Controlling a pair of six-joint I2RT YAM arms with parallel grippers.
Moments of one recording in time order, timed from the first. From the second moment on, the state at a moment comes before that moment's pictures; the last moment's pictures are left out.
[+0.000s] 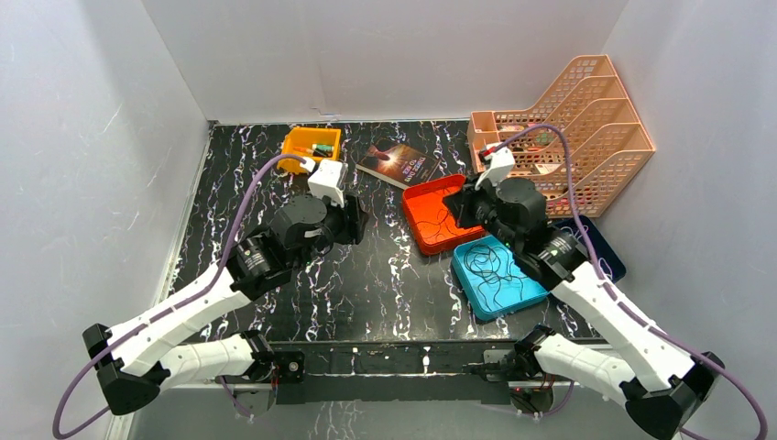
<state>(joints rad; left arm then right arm) -0.94 0.99 1.05 -0.41 -0.40 -0.35 0.69 0.93 0.96 -0.31 0.07 0.35</state>
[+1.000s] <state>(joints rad) -0.94 1.05 1.03 -0.39 -0.33 -0.33 0.67 0.82 0.98 -0.94 0.79 0.79</state>
